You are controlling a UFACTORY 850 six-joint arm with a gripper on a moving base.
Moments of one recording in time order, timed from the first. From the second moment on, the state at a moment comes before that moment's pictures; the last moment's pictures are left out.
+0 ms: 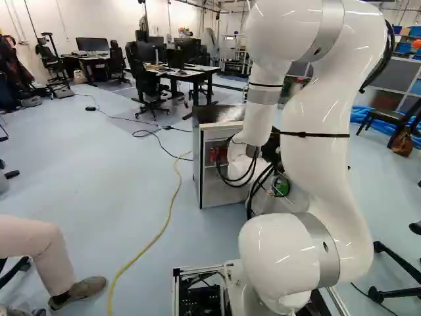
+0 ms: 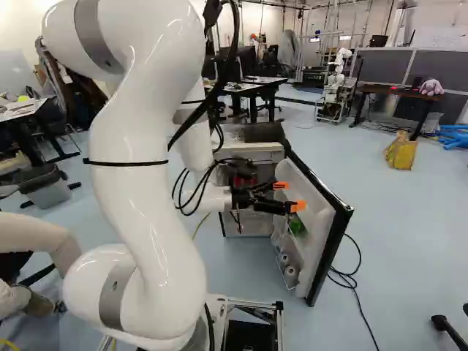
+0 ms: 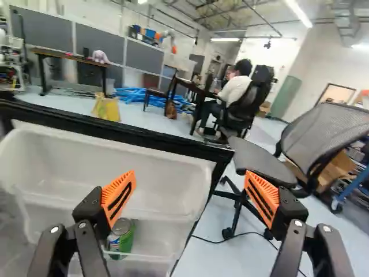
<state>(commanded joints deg) -1.3 -25.5 -21.4 70.0 86.1 -11.4</state>
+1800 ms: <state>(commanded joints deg) -2.9 -31.2 -26.3 15.8 74.3 -11.4</state>
